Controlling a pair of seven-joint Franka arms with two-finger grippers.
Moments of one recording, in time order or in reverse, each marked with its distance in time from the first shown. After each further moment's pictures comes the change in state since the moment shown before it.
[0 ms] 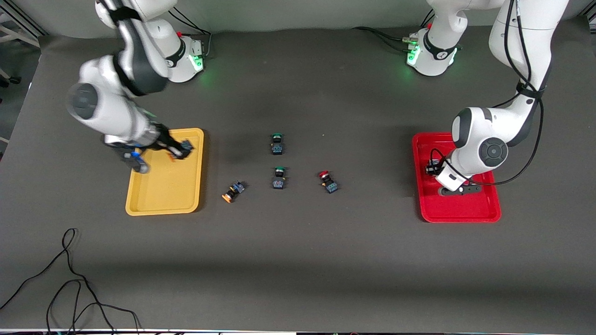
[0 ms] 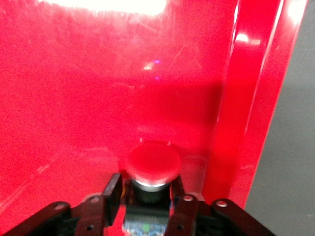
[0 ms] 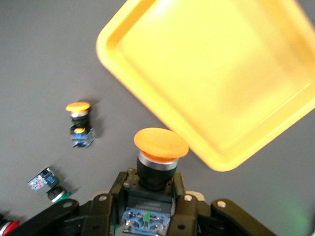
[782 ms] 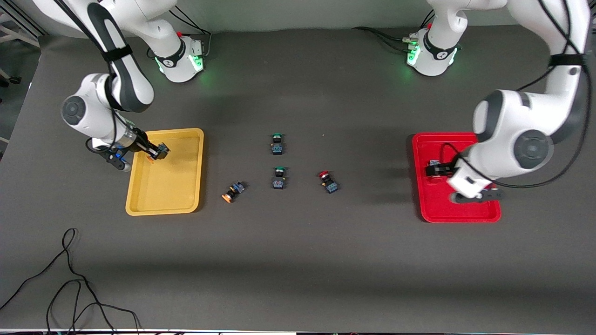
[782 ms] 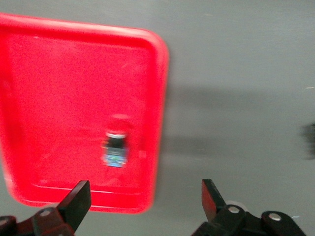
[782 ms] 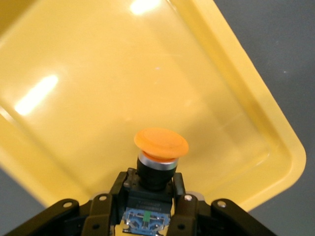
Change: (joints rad) left arm -0.083 -0.118 -0.055 0.353 -0.030 -0.483 -0.170; right arm -0.001 0.109 -0.195 -0.346 0.000 0.447 -0.368
